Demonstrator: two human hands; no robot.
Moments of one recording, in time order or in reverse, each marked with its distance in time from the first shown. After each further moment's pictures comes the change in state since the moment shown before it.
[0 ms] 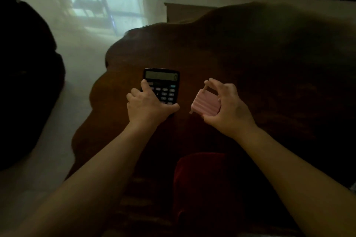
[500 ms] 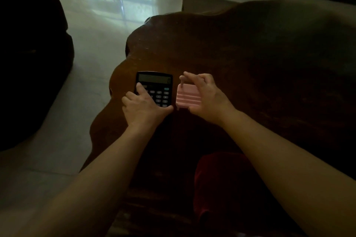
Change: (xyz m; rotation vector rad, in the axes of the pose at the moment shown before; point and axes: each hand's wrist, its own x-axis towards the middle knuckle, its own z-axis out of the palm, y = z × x) left_hand 0.006 -0.083 0.009 0.069 -0.021 -0.176; right_hand 0.063 -0.064 0.085 -0.033 -0.207 -0.174
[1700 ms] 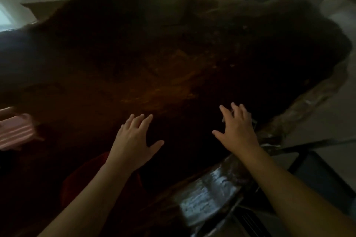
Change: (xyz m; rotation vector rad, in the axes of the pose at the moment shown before) left_hand -0.223 0.215 0.069 -0.018 -0.463 1.052; right_hand -0.397 0.234 -0.104 -0.309 0.221 0.935
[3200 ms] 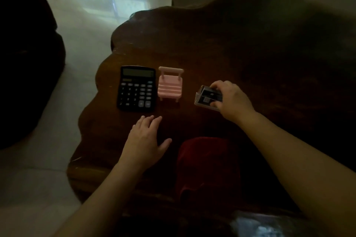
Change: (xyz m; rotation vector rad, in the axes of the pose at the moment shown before) left_hand -0.179 -0.188 -0.049 -0.099 0.240 -0.569; right_hand 0.045 -0.365 0.016 0.169 -0.127 -0.711
